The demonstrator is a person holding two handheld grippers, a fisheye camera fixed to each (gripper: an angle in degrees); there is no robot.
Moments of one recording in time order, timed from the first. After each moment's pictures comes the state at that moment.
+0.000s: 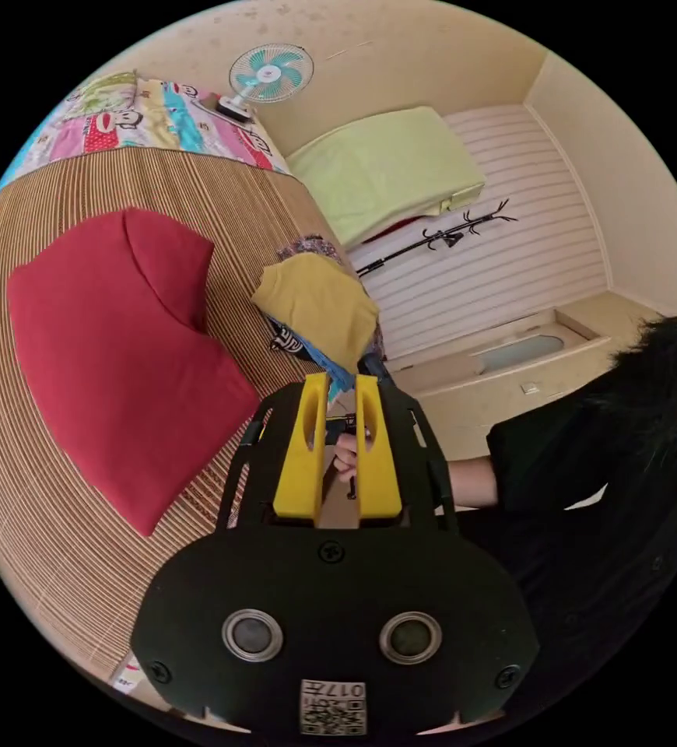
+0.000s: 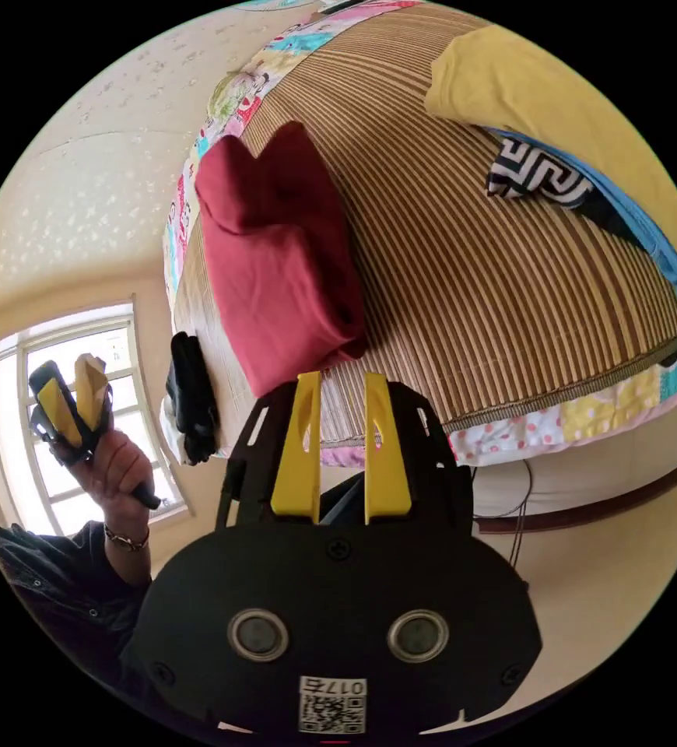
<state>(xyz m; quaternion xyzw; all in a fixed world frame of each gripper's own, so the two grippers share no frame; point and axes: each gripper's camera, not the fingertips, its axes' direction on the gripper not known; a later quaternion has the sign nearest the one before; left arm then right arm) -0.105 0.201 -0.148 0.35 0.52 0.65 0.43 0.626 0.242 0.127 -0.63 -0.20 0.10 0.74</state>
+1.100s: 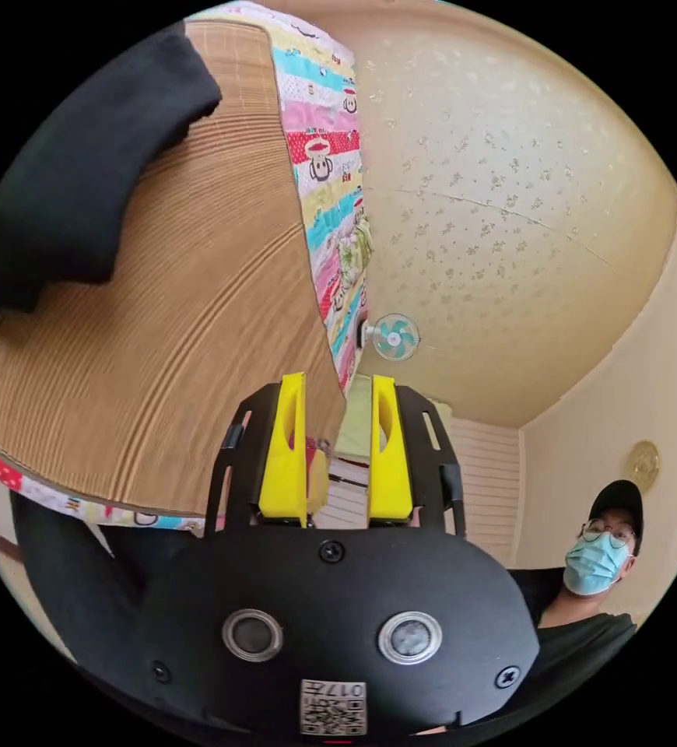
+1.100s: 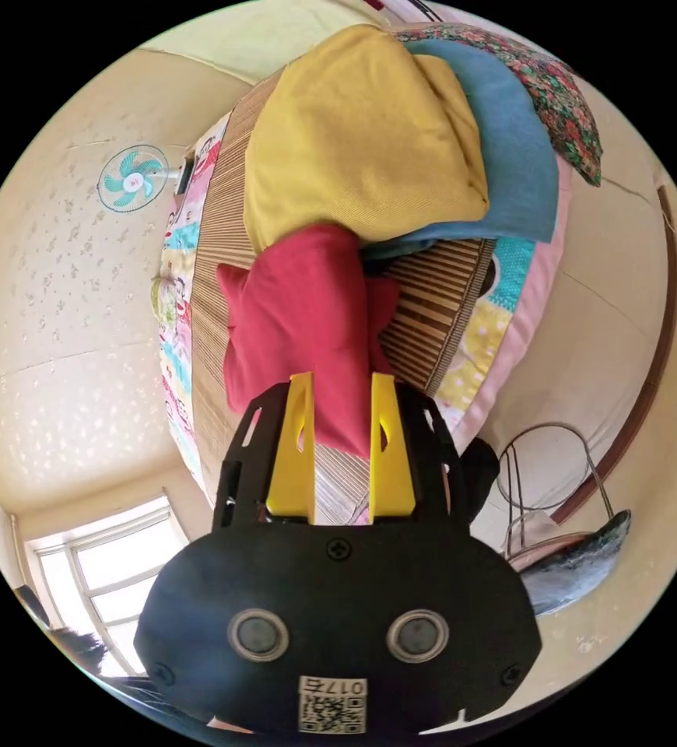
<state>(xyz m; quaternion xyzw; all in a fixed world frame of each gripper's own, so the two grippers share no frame) -0.408 -0.034 0.056 0.21 0.85 0.22 0.42 0.670 0.254 0.120 -0.43 -0.03 0.34 0.83</state>
